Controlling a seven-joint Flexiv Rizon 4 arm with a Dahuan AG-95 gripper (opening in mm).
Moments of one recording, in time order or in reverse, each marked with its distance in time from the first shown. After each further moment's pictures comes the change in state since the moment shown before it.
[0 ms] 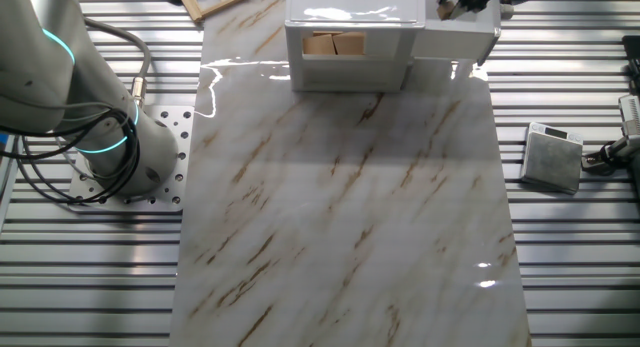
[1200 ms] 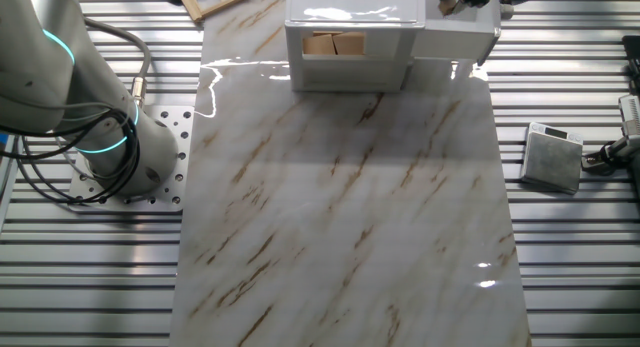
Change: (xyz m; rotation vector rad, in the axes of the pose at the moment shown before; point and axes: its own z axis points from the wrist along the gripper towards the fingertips) arm -0.017 0.005 -0.003 -0.032 -0.016 -0.066
